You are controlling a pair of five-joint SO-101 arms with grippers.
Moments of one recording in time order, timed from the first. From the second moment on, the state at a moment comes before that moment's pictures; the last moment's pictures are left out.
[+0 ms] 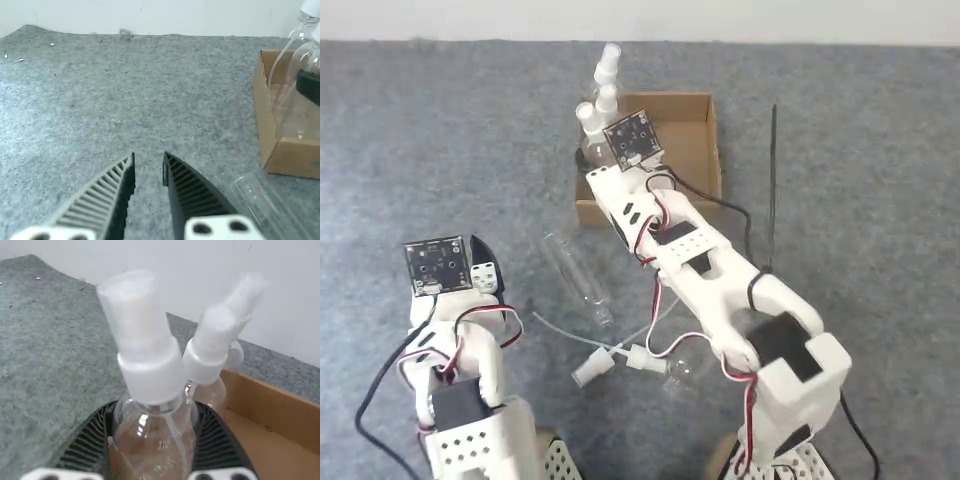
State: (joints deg) left arm -22.1 -94.8 88.8 45.9 -1.5; right arm -34.0 14.9 26.8 -14.9 2.1
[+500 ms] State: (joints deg) left arm -22.1 -94.8 88.8 45.9 -1.5; right arm -33.8 19.4 25.3 -15.3 2.1
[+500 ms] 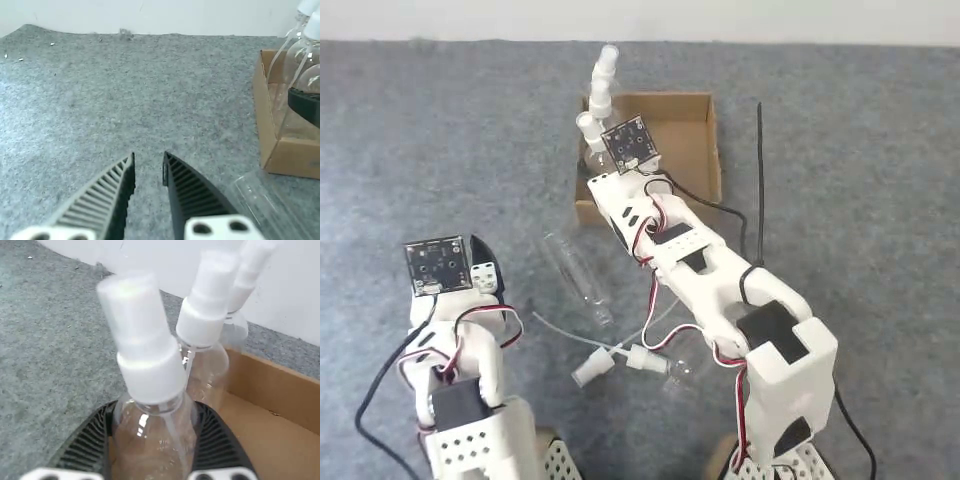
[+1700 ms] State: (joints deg) left arm -22.1 -94.8 88.8 45.9 -1.5; right arm -34.6 19.5 27.3 -15.3 2.1
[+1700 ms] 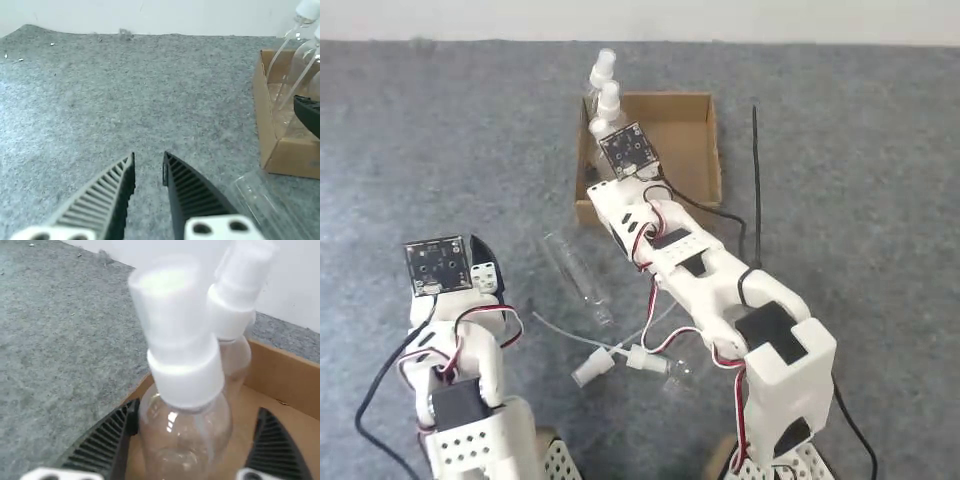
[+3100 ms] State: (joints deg) left arm -22.1 -94.8 88.8 45.9 -1.5; right arm -34.6 -6.4 27.3 27.7 -0.6
